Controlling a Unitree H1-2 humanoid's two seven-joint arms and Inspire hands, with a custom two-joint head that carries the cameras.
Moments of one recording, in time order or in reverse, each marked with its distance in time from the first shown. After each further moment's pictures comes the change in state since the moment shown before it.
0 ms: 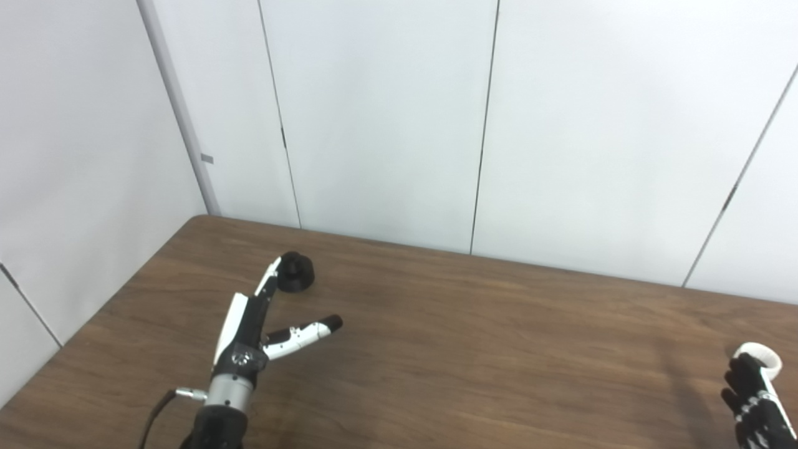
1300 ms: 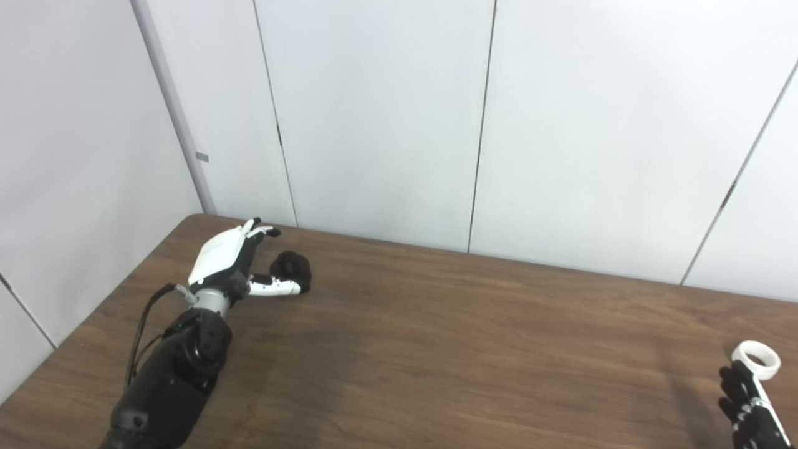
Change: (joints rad) left arm -0.347 0.303 -0.239 0.512 0.345 0.053 -0.022; right arm 0.047 0.003 0.002 -0.055 -0.042 0.042 -0.027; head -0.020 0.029
